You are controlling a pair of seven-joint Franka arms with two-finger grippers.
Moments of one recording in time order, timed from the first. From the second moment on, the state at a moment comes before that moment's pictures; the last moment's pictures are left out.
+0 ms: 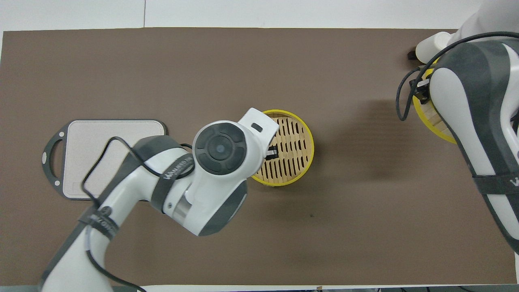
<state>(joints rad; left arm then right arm) -0.73 0.24 -0.05 -1.84 -0.05 2.21 -0.80 0.06 0.33 0.01 -1.34 -0.10 1.51 -0.01</state>
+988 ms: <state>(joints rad) -0.71 0.28 -0.02 -1.83 -0.02 2.20 -0.82 0.06 0.31 0.02 -1.38 -0.03 1.53 0.00</state>
